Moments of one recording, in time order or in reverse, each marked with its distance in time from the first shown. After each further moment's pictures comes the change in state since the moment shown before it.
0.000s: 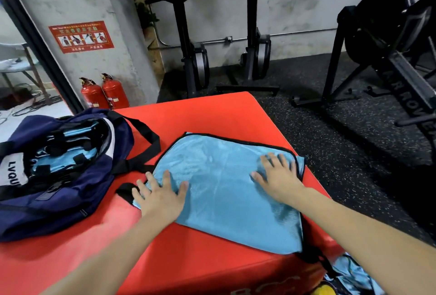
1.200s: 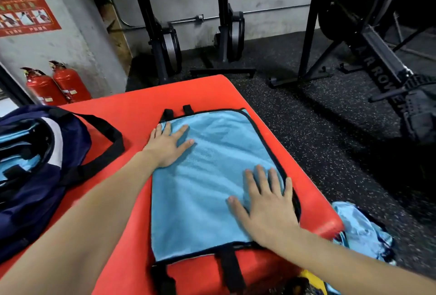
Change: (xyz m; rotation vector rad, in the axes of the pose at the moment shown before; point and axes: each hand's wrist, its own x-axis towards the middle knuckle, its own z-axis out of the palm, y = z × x) left_hand 0.140 0.097 -0.013 0.138 -0.114 0.598; right_hand -0.083 -0.030 0.022 -0.036 0.033 0.130
